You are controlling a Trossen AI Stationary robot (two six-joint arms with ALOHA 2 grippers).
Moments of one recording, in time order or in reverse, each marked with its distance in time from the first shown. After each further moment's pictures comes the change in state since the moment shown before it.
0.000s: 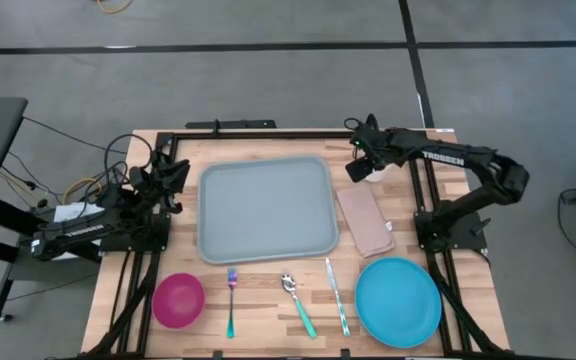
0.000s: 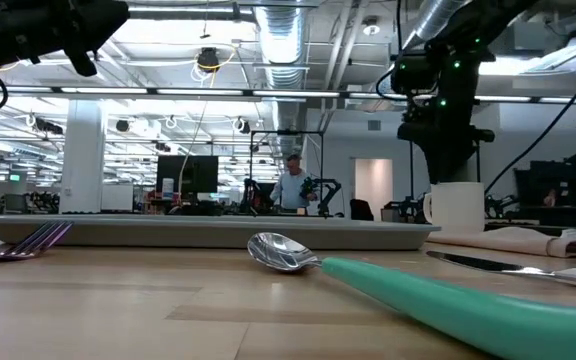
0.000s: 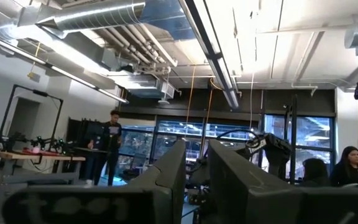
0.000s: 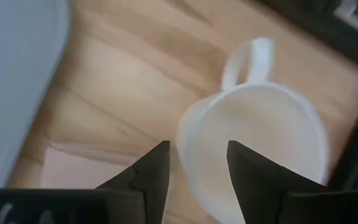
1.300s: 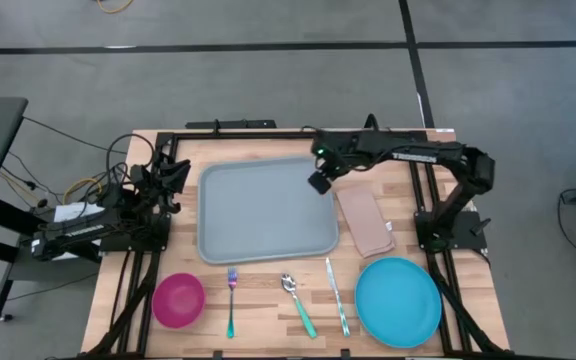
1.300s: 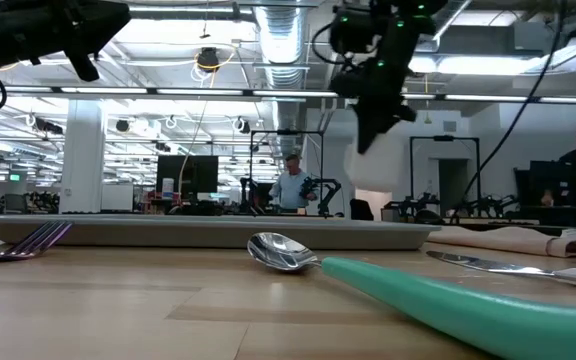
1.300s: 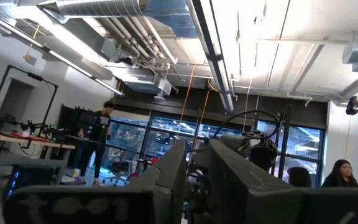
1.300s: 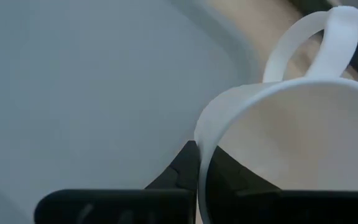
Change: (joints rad) left arm 0.000 0.000 0.000 -0.009 -0.007 -0.095; right arm 0.270 0.262 0.411 -0.030 -0.080 -0.060
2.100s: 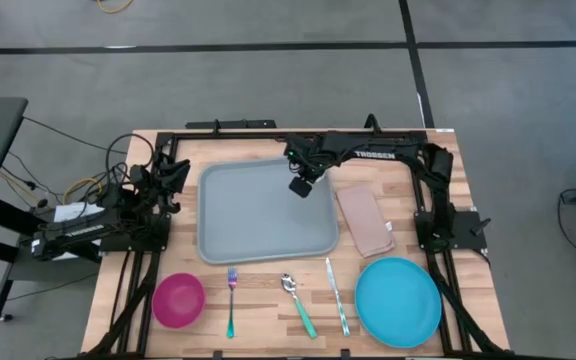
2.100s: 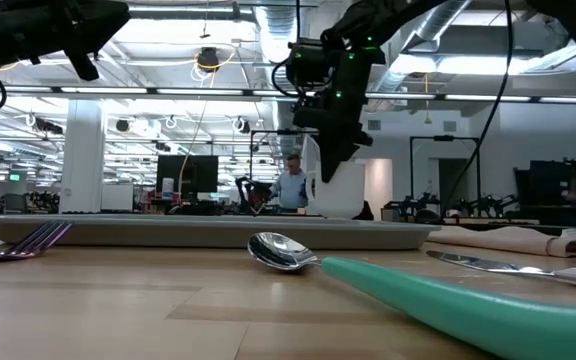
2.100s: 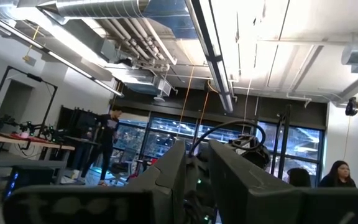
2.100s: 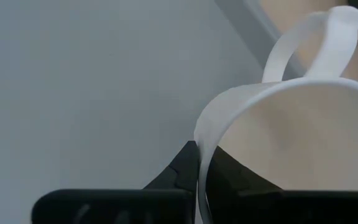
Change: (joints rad) left arm 0.000 0.000 0.000 0.005 0.001 0.000; right arm -0.008 0.292 0.238 -0.029 -0.051 -0.159
